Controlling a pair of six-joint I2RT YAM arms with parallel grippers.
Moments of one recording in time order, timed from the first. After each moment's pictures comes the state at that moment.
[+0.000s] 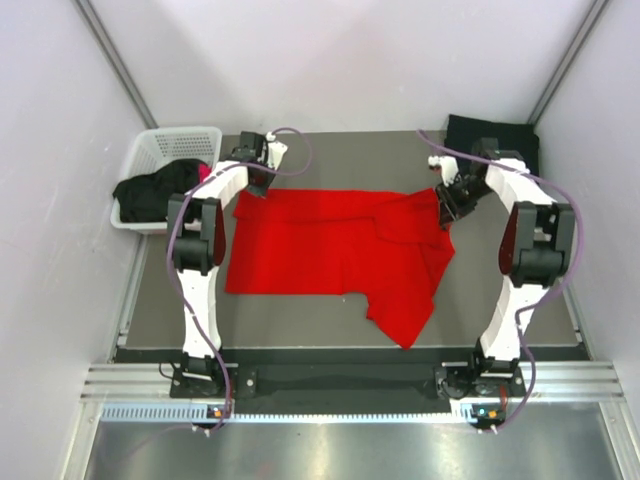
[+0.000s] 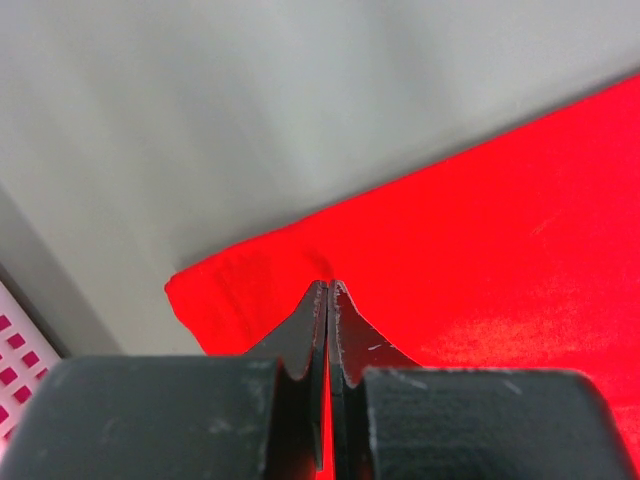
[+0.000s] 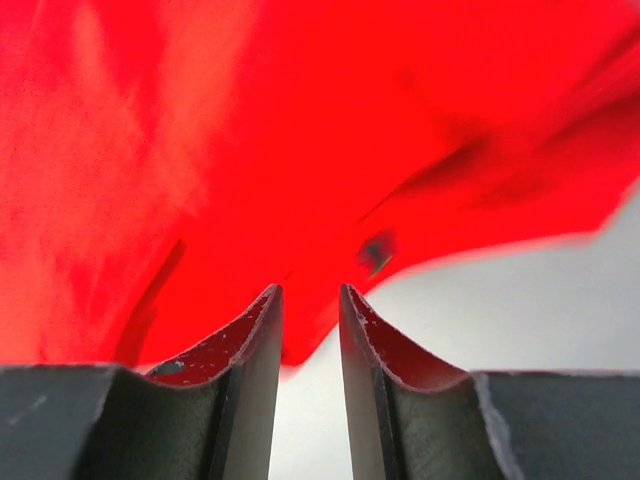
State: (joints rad) left arm -0.16 2.25 1.81 -0.53 0.02 0.37; right arm -0.04 2.03 1.64 -0.96 -0.47 -0.65
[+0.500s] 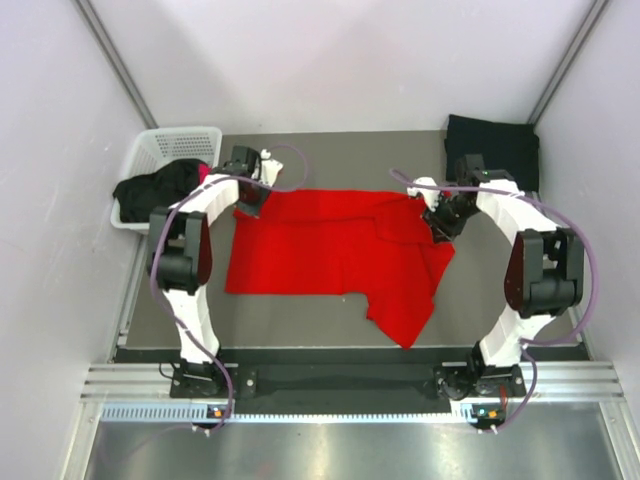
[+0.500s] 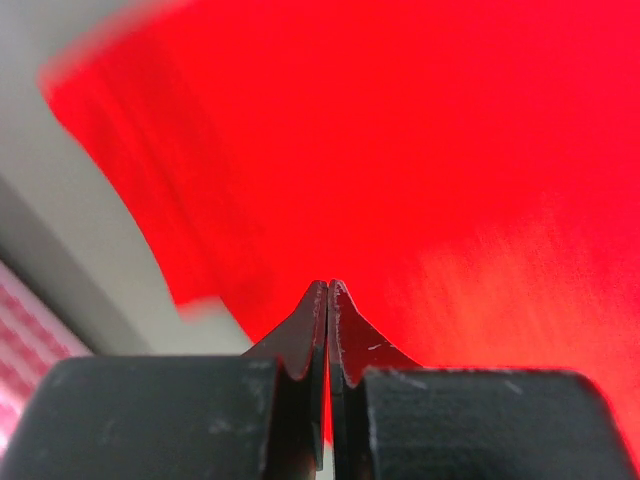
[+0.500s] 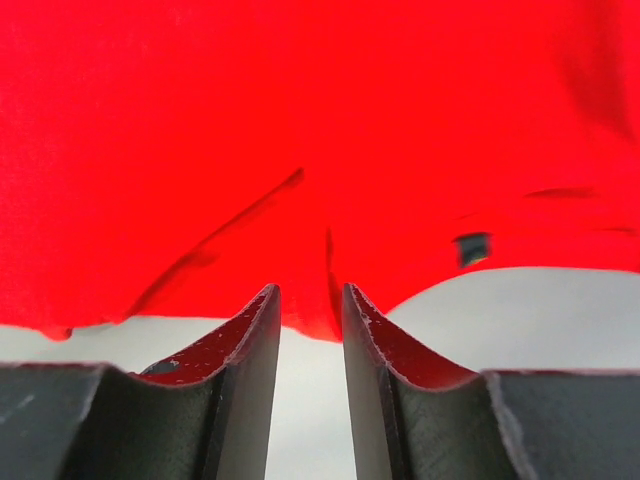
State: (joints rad) left arm -0.16 2.02 1.53 -0.57 0.06 0.37; right arm 0.07 1.74 1.32 -0.90 -0.40 -0.92
